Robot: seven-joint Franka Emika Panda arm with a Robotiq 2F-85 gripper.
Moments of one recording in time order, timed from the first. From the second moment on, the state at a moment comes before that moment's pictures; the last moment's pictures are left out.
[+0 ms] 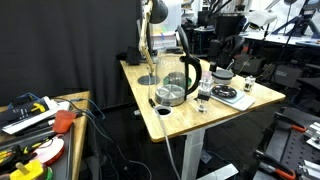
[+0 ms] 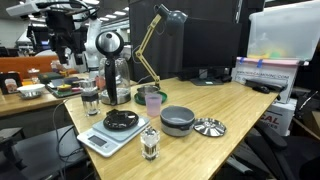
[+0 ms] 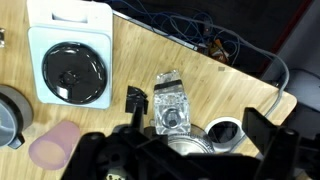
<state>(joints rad) 0.11 -0.33 0.11 -2.65 0.00 2.37 0.14</state>
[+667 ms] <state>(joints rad) 0.12 -0.14 0.10 -2.60 0.06 2.43 0.01</state>
